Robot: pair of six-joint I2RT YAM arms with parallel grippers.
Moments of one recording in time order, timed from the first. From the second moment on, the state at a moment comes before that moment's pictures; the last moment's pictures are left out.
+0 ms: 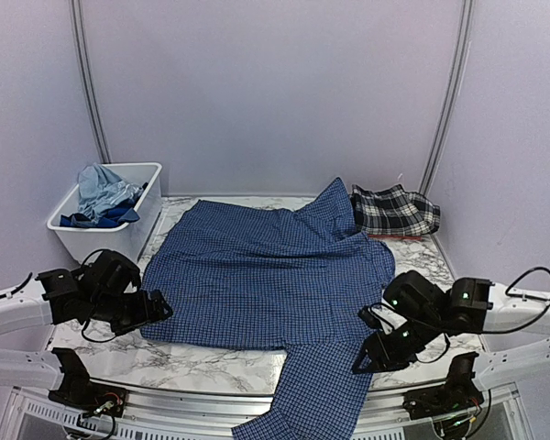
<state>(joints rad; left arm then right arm) -0.72 0.93 0.54 -0.61 -0.06 -0.90 0.98 0.97 0.63 -0.76 -0.37 0.80</state>
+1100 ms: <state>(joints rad) -0.46 0.88 0.36 -0.66 0.15 -1.12 0.84 0.93 0.44 -0.61 -0.29 1.09</state>
